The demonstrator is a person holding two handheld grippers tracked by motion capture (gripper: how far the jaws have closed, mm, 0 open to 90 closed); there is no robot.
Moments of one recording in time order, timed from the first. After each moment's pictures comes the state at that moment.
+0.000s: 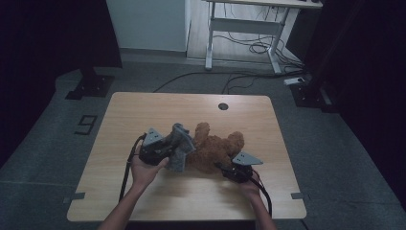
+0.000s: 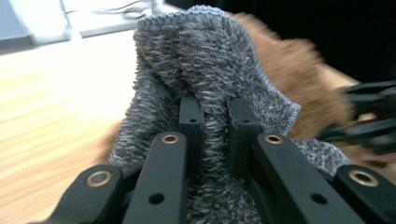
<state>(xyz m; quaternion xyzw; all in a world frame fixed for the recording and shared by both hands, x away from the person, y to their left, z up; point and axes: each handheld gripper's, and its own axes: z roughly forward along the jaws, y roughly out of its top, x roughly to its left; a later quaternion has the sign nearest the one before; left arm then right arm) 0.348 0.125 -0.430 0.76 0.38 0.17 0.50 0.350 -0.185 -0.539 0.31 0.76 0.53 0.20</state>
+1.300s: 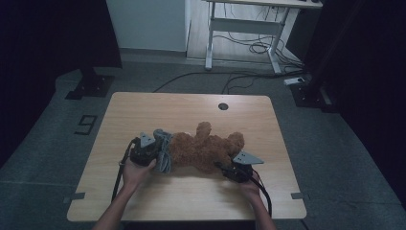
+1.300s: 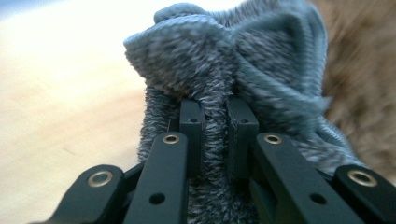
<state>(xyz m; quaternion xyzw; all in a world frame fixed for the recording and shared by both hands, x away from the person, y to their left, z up) 0.362 0.175 -0.463 0.77 0.43 0.26 0.39 0.351 -0.186 -0.540 0.32 0.75 0.54 0.18</state>
